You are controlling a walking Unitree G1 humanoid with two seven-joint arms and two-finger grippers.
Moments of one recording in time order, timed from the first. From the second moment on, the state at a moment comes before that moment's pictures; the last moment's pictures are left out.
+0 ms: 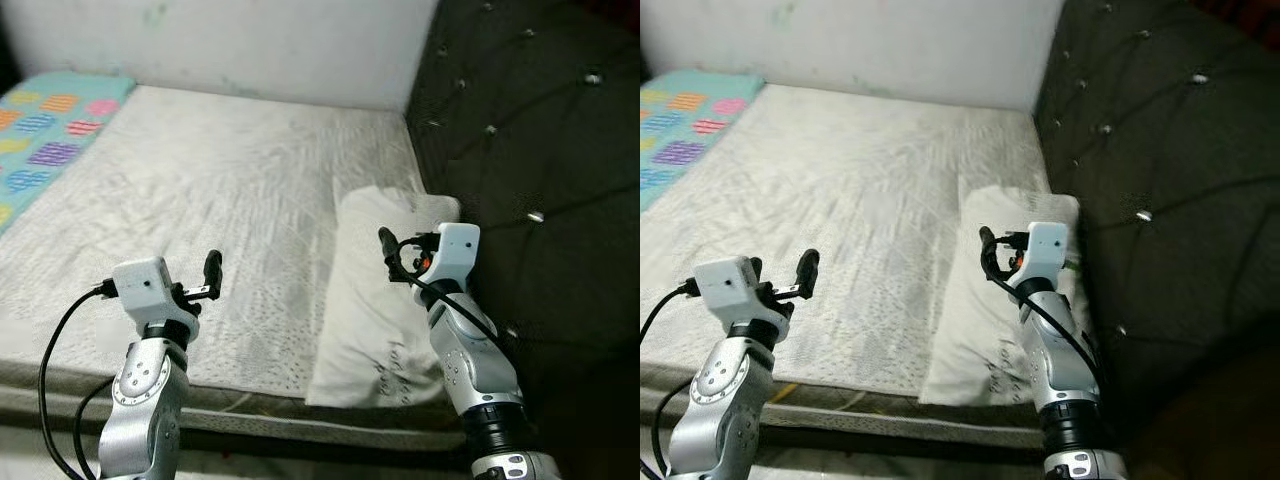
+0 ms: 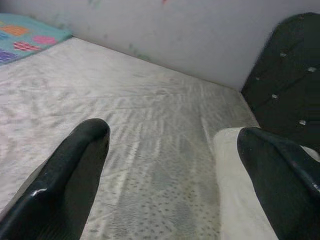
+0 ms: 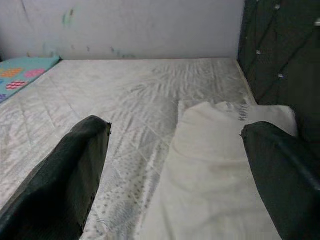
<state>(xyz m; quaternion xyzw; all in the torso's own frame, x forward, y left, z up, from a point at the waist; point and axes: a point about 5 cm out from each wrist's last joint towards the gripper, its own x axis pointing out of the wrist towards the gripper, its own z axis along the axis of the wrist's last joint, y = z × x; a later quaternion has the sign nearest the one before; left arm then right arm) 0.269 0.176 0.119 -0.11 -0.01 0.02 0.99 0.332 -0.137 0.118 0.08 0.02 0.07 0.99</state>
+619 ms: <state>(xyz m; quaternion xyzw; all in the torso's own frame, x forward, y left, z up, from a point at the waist) 0.276 0.170 0.129 -0.11 -0.02 0.01 0.99 0.333 -0.144 0.120 0.05 0.02 0.08 1.00</state>
